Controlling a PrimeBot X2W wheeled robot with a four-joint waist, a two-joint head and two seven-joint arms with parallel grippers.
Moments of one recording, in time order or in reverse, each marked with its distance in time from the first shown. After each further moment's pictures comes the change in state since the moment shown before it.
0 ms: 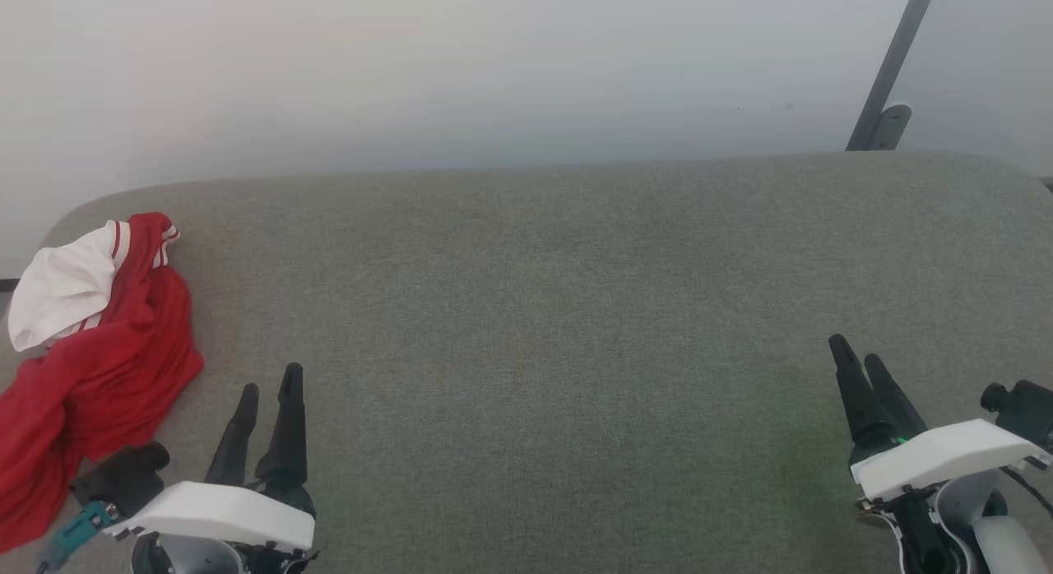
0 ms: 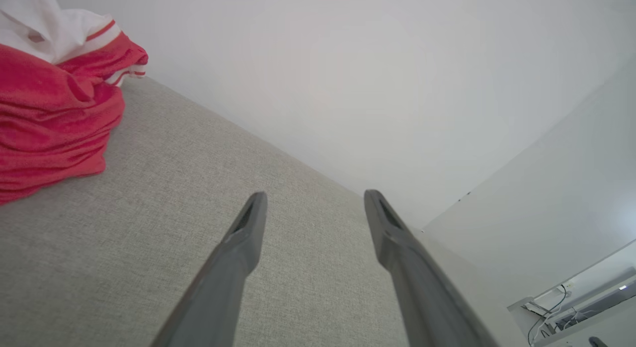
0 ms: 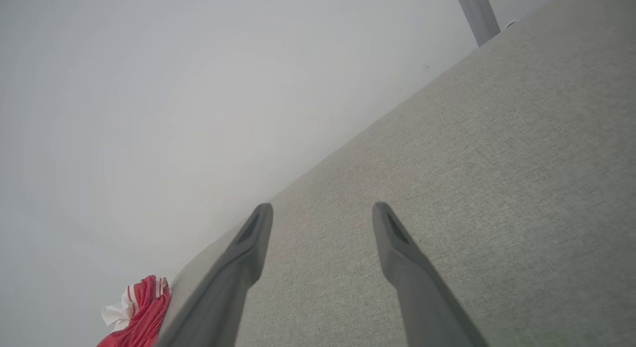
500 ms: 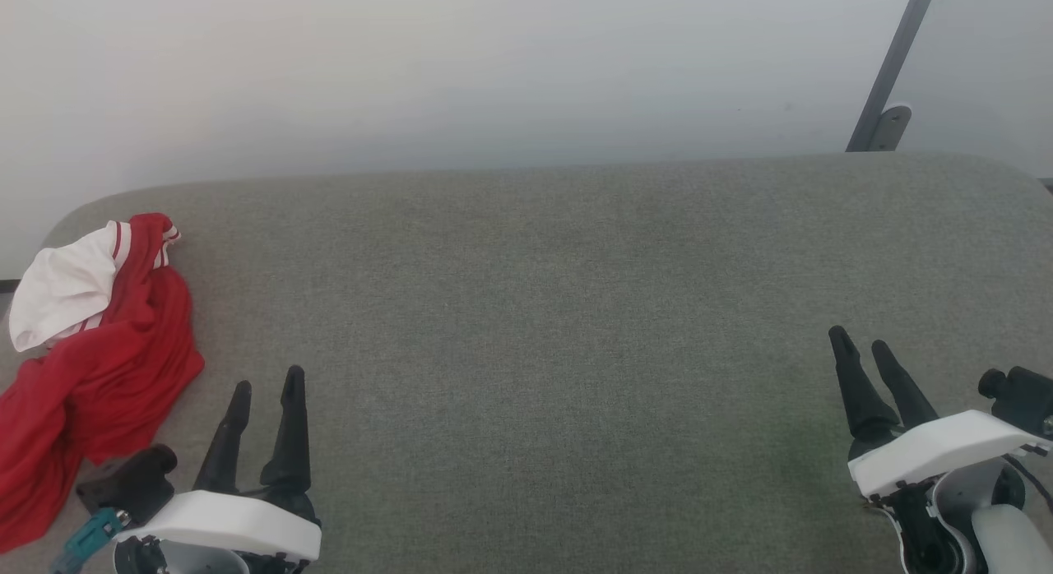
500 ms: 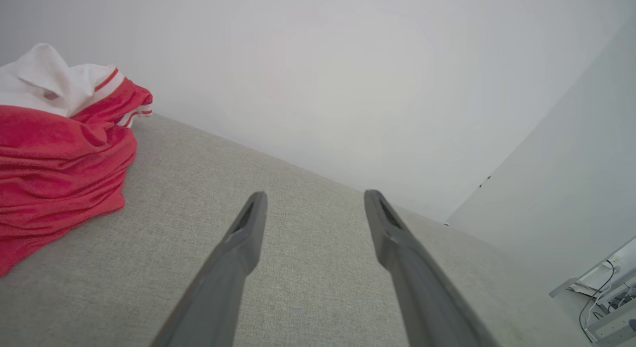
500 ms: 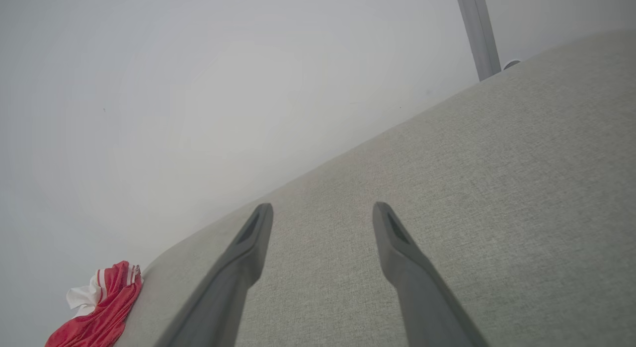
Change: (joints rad) left arm 0.018 -0.013 0.017 -0.020 0.186 -0.025 -0.045; right arm -0.013 -0.020 0.008 -0.008 -0.132 0.000 -0.022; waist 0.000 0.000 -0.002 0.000
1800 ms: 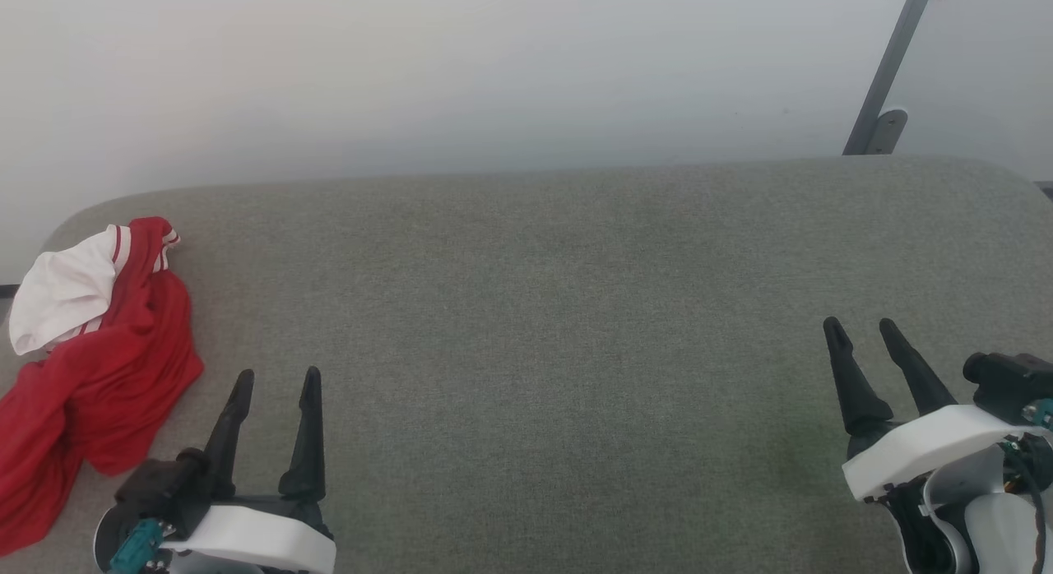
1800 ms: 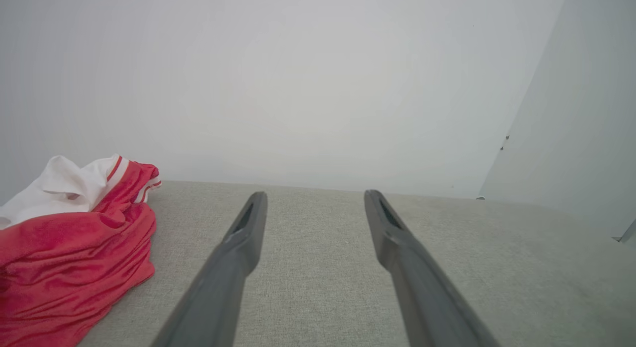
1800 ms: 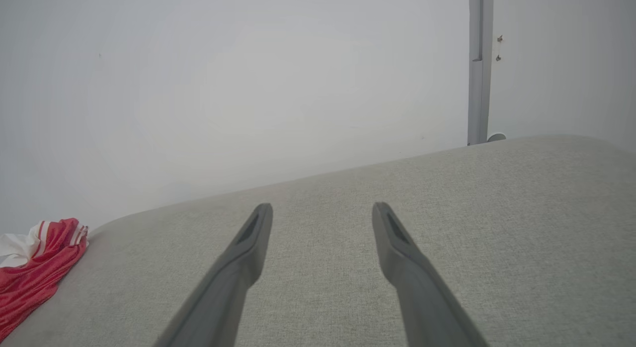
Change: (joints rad) left arm 0.022 -0.014 0.007 -0.041 0.333 -0.023 -0.086; right arm -0.003 -0.025 0.018 -0.047 -0.265 0.000 -0.031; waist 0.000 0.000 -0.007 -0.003
